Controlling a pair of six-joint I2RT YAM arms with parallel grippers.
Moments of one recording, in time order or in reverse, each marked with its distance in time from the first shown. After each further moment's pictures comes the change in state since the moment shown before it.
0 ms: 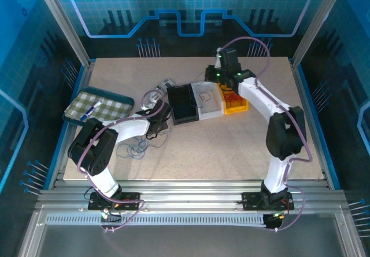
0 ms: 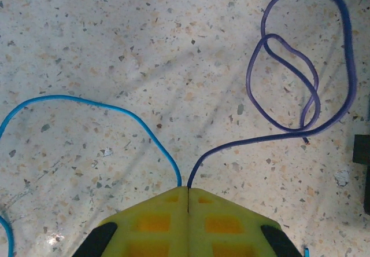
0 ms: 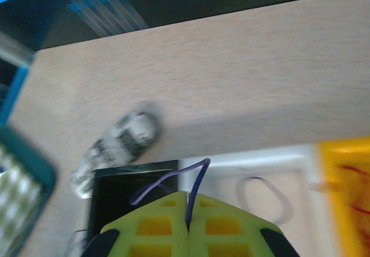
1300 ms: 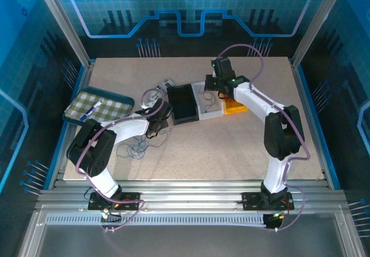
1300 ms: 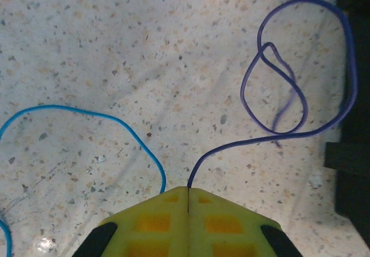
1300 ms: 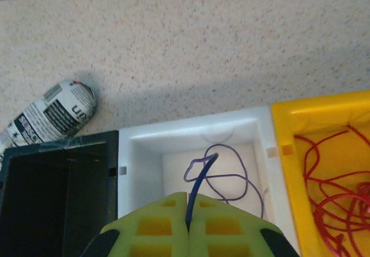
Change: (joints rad) left arm 0.003 -0.031 0.008 0.005 0.001 0.000; right arm 0.061 0.056 -0.045 -0.019 0.146 -0.069
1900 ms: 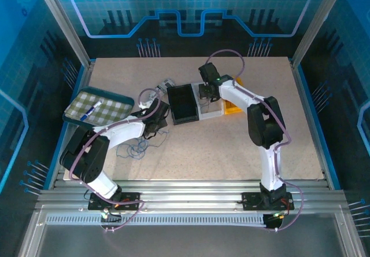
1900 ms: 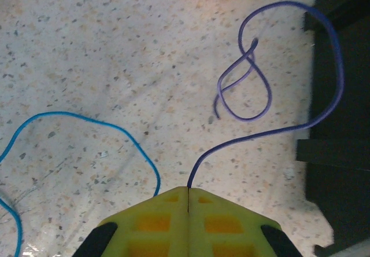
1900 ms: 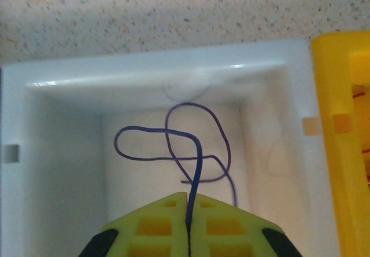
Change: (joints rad) left arm 0.001 -0.079 -0.035 0.023 0.017 -0.003; right arm 0.048 0.223 0.172 -0.202 0.143 -0.069
